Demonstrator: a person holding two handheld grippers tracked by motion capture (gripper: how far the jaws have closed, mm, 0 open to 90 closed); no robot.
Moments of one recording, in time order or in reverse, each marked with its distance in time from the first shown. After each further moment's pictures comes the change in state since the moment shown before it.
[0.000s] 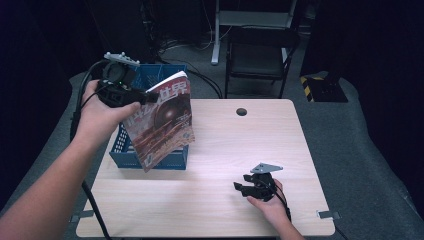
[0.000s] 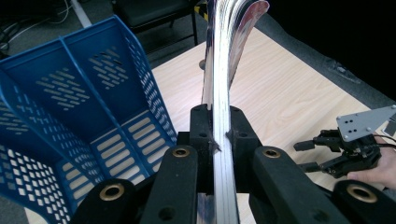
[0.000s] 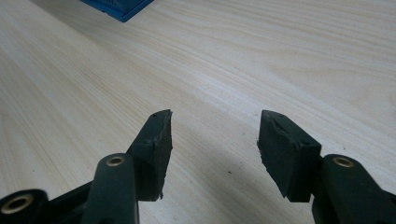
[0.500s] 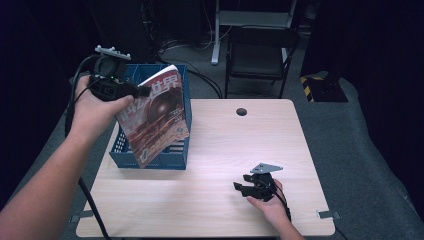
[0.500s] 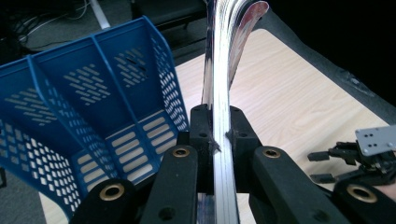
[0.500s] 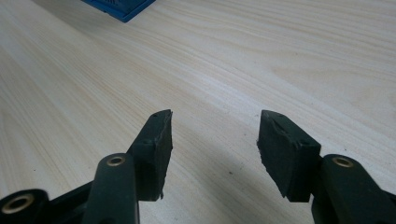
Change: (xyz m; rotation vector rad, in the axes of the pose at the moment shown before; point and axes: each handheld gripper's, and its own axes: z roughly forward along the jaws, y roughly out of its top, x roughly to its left) left arm 0.020 0.001 -0.003 -0.011 0.048 -0.063; right arm 0.000 0.000 0.000 0.004 -0.006 -0.011
